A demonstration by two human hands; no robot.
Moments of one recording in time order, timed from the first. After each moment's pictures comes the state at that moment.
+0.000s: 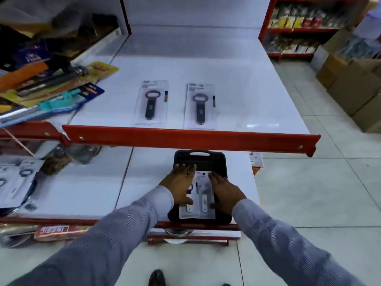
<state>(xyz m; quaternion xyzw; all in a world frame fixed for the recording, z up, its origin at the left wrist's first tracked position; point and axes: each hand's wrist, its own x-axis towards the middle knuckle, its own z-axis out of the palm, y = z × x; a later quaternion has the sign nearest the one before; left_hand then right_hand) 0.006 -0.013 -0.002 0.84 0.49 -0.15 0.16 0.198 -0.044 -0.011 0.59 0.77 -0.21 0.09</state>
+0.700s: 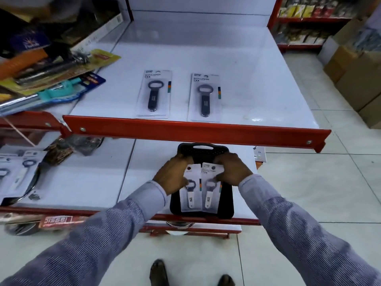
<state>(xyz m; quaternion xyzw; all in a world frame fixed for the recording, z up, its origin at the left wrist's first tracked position) -0.010 -0.023 0.028 0.78 0.56 0.07 0.27 0.203 -0.002 0.023 0.61 0.75 -0.27 -0.03</state>
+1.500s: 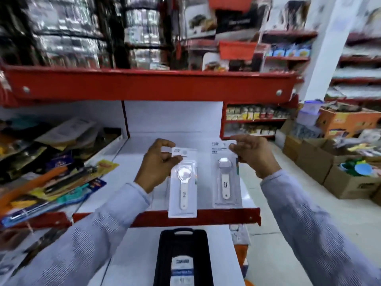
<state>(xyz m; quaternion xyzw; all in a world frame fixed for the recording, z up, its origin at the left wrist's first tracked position) 0.024 0.021 0.288 0.65 0.47 0.49 0.34 0.287 0.011 0.314 0.56 0.55 -0.31 -0.54</state>
